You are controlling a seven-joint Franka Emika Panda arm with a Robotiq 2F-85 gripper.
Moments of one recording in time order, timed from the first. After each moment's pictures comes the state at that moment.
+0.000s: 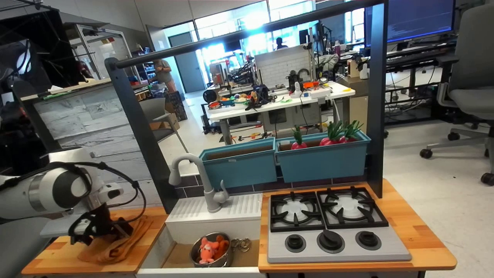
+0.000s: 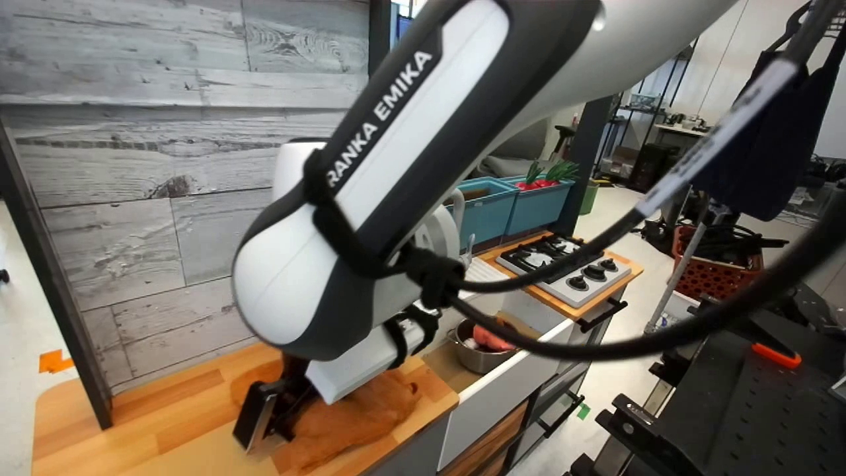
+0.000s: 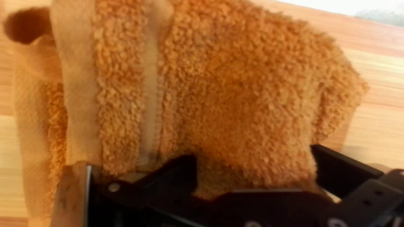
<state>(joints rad) 0.32 1.27 0.09 -1.37 0.00 2.58 0.12</state>
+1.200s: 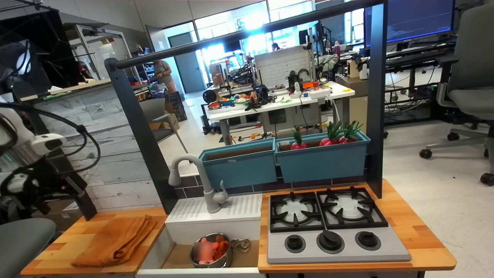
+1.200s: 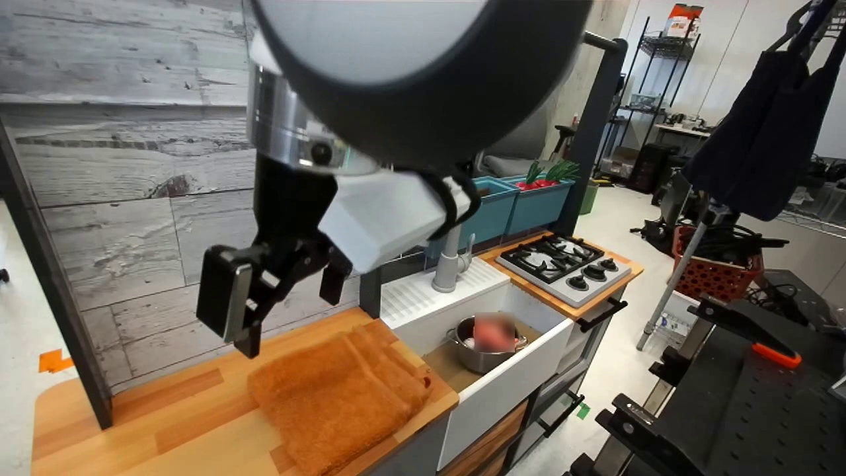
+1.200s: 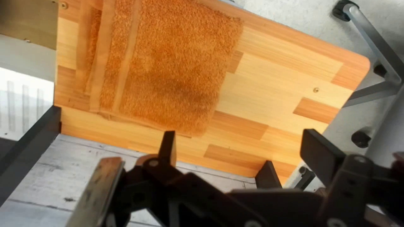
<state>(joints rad) 0.42 0.71 0.05 -1.94 -0.10 2.84 0.14</state>
